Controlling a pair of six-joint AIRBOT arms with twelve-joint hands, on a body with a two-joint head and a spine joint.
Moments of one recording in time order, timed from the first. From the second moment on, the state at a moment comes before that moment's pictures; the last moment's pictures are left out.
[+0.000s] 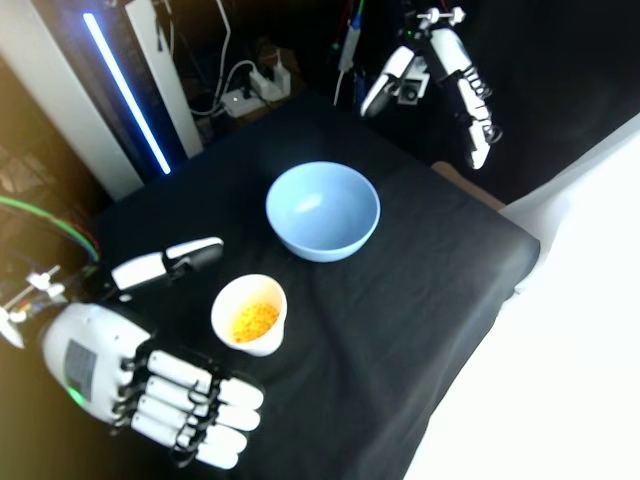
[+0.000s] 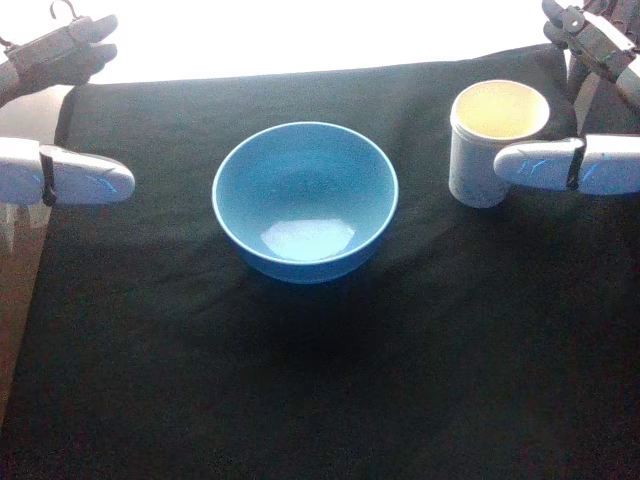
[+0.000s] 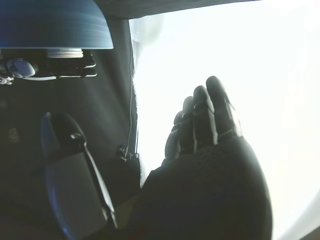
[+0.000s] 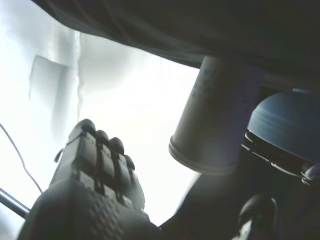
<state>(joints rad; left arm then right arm) 0.96 -0.93 1.33 -0.03 -0.92 0.36 -0.95 -1.21 1.43 0.41 1.03 -0.33</state>
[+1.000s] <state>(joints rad) 0.96 -0.94 1.33 -0.02 -0.92 0.35 -0.95 -1.29 1.54 0.44 0.91 -0.30</state>
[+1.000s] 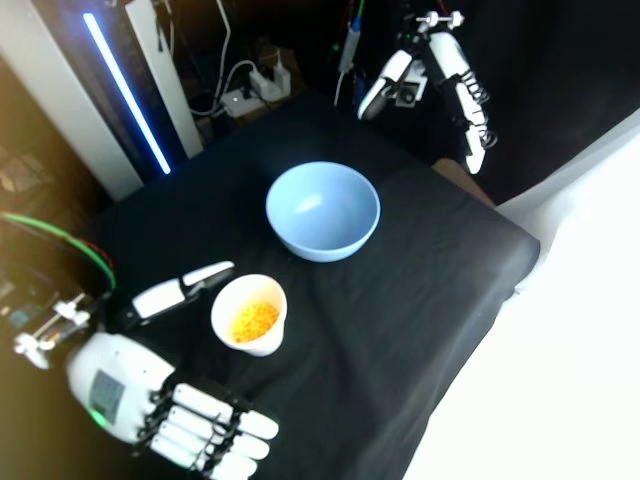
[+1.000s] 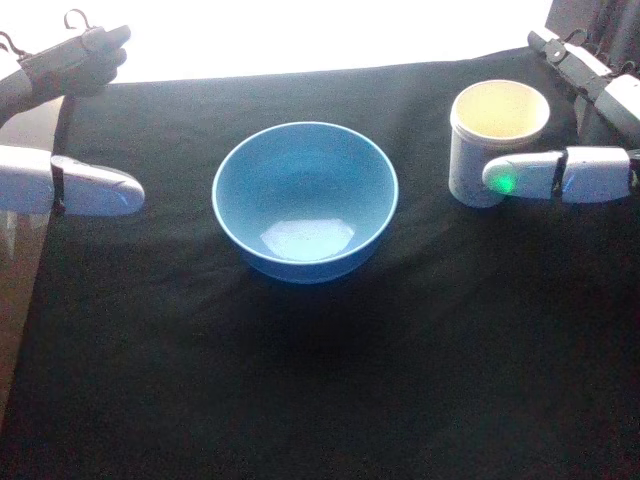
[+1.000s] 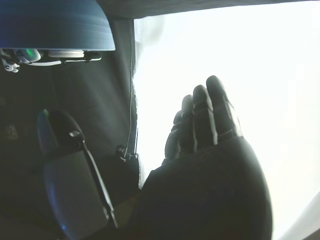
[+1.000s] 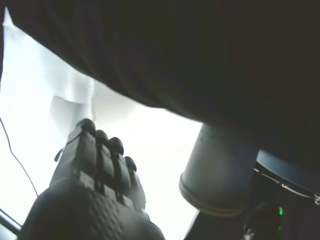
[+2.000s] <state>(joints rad) 0.96 -0.95 1.34 -0.02 -0.92 0.34 -0.95 -1.33 1.56 0.41 0.88 -0.29</state>
